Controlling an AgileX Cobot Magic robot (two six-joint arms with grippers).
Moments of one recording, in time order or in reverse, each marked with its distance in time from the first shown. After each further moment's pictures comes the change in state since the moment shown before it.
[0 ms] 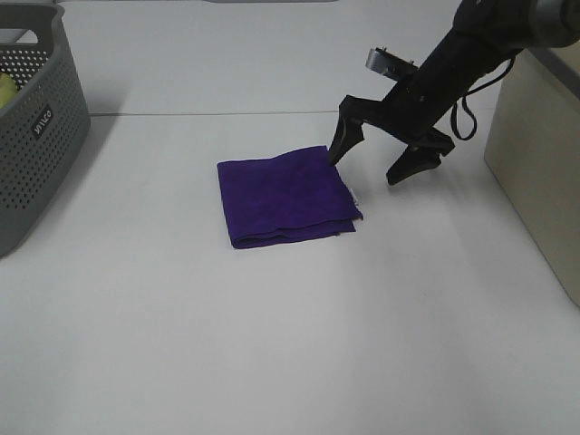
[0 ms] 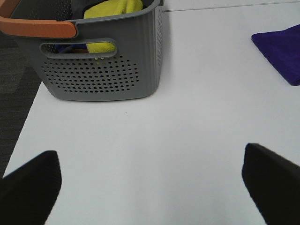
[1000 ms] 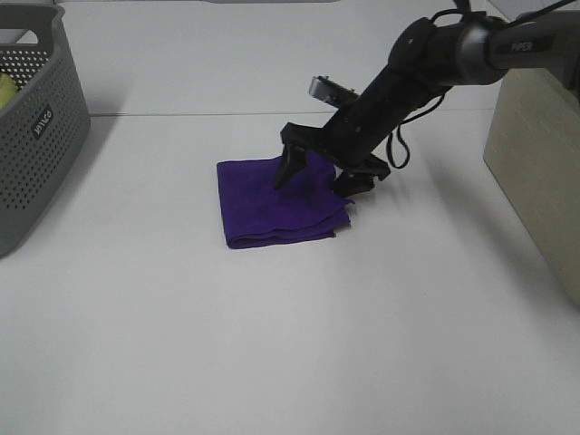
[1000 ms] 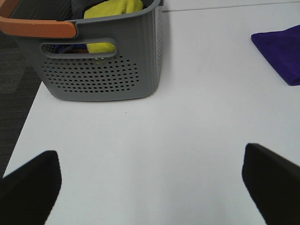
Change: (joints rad) left arm 0.000 0.000 0.000 0.000 0.000 0.000; right arm 0.136 0.130 -0.038 0.089 -0.061 0.004
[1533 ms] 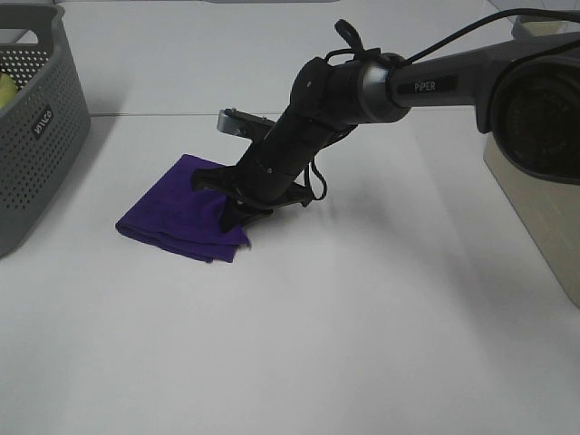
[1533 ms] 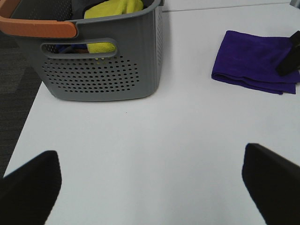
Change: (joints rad) left arm 0.000 0.000 0.000 0.000 0.000 0.000; right arm 0.243 0.034 -0.004 -0.022 -0.158 0.031
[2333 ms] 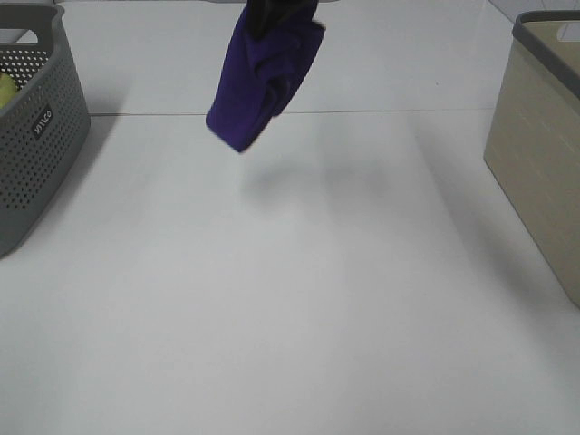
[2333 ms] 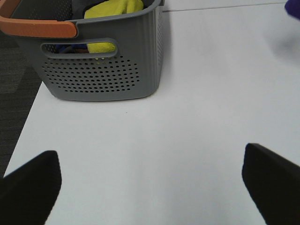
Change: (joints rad) left arm 0.000 0.000 0.000 0.000 0.000 0.000; right arm -0.001 -0.315 -0.502 -0.463 0.478 0.034
